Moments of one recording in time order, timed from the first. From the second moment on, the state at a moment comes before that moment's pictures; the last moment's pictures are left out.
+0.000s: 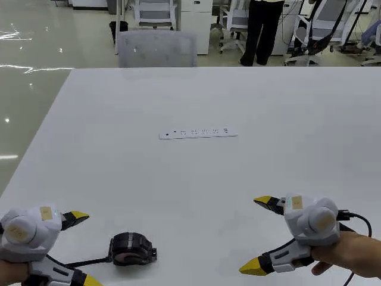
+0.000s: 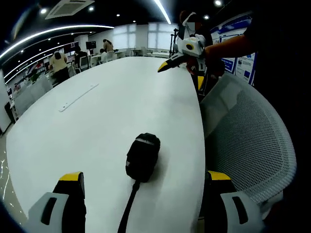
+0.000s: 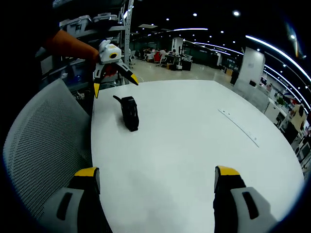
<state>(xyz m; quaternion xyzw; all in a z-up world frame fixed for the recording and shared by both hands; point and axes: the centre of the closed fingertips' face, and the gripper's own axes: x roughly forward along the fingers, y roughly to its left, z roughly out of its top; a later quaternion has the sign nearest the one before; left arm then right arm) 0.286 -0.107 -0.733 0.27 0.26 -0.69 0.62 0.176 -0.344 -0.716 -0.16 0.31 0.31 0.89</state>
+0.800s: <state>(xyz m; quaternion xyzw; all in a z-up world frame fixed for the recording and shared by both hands) 0.295 -0.146 -0.756 0.33 0.26 -0.71 0.57 0.229 -0.270 -0.724 -0.19 0.29 0.39 0.85</state>
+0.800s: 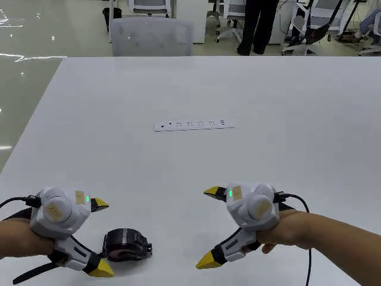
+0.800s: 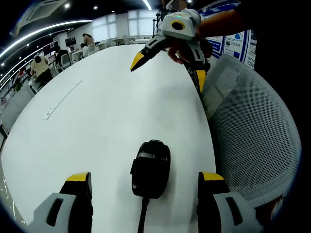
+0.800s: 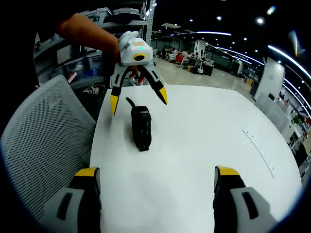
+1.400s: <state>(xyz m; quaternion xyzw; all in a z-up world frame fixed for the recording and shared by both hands) 0.286 -0.146 -0.778 0.38 0.29 -0.71 0.52 0.244 -0.239 -0.745 -0.18 0.31 0.42 0.84</state>
